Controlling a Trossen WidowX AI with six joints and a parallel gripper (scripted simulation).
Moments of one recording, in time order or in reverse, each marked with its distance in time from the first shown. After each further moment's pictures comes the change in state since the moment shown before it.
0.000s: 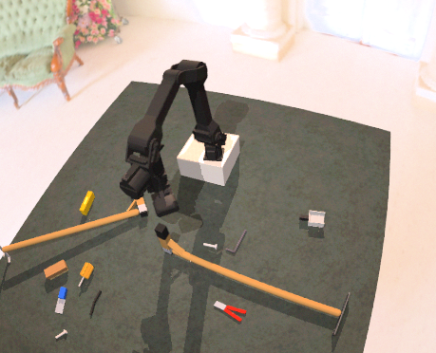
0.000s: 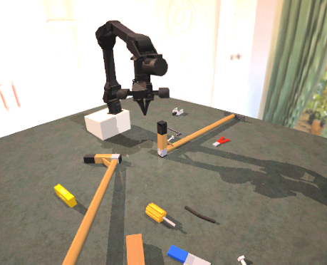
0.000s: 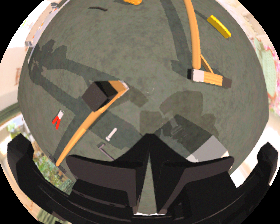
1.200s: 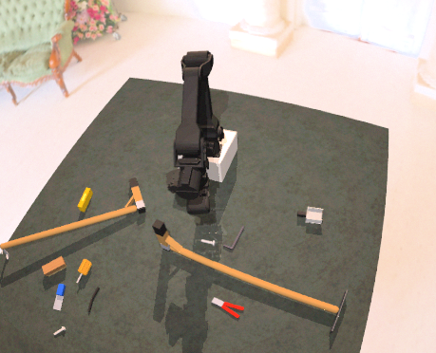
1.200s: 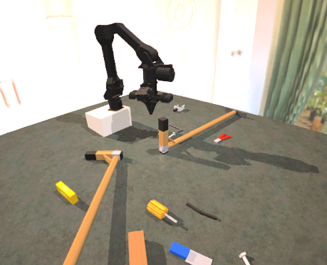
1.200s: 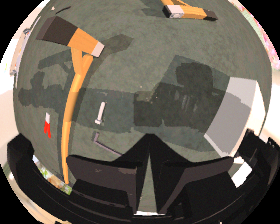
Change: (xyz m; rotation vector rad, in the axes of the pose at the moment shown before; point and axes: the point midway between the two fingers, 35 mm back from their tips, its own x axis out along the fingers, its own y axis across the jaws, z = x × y) arm 0.059 0.008 -0.113 0.334 0.014 -0.025
